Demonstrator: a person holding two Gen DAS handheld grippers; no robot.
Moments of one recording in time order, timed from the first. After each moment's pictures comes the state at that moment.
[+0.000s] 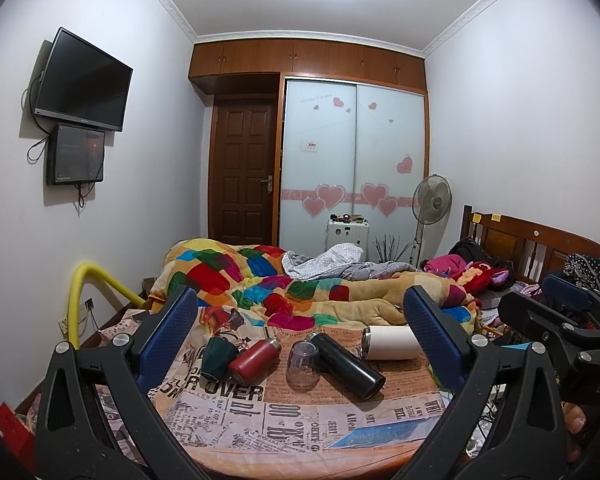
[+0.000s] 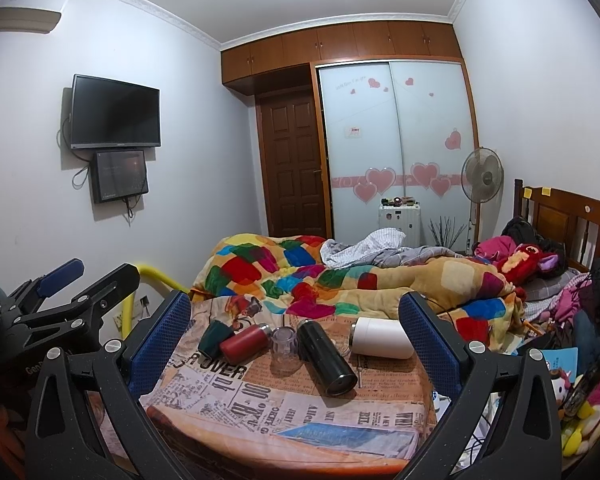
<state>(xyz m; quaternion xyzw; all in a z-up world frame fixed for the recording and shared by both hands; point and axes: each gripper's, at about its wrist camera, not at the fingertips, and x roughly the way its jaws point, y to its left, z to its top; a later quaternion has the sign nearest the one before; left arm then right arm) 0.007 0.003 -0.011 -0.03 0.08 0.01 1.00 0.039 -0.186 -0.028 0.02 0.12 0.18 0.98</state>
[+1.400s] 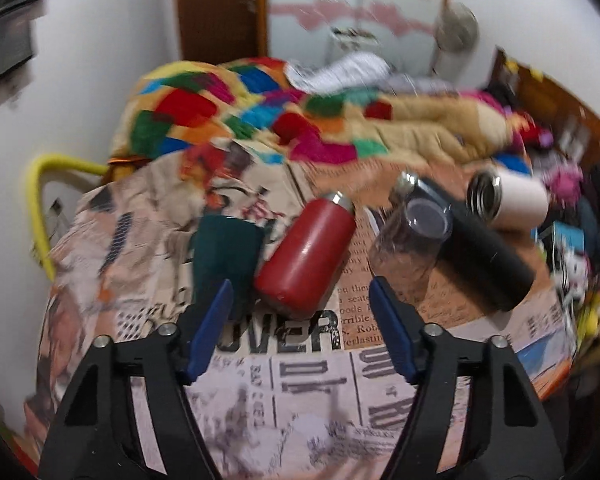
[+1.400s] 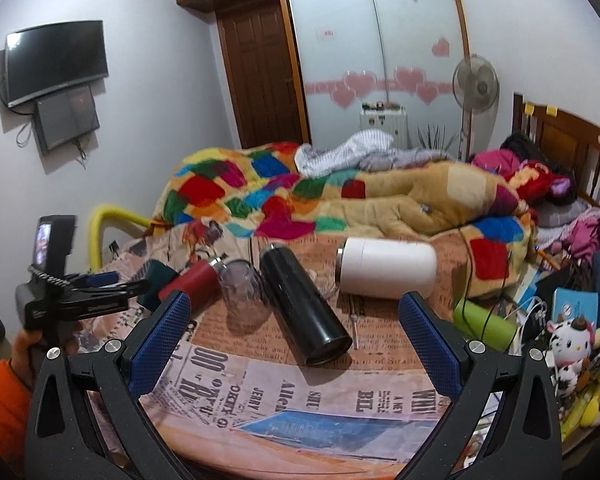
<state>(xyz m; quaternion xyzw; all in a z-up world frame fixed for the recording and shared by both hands) 0.284 0.100 -0.196 0.01 0.42 -0.04 0.91 0.174 -0.169 -0.113 0.03 0.29 0.14 0.95</state>
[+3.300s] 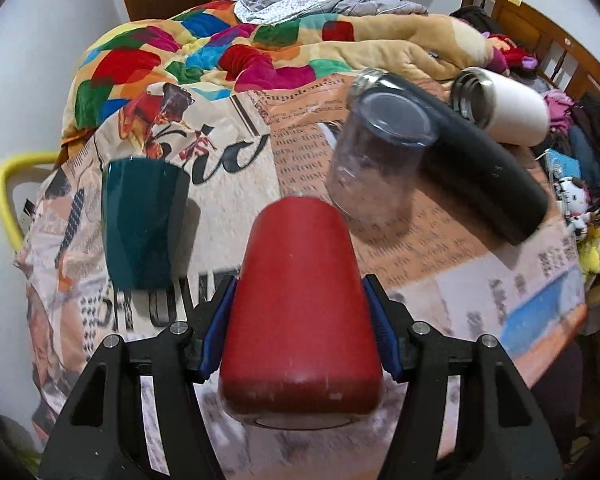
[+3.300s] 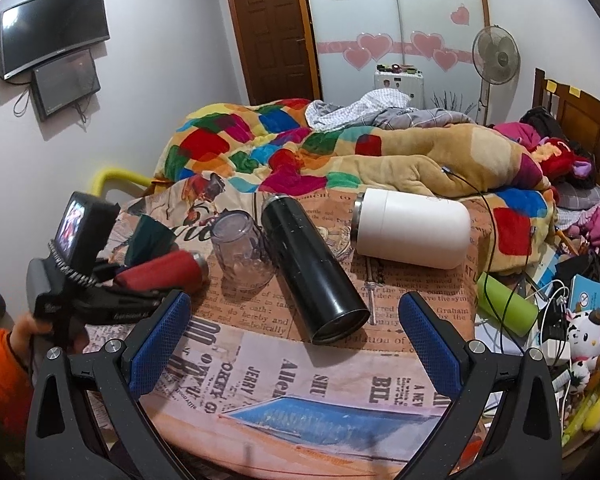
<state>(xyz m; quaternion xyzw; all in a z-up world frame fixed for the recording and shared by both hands) 0.292 0.063 -0.244 0.05 0.51 -0.09 0.85 0.202 -0.154 -0.146 0.02 0.35 0.16 0.92</state>
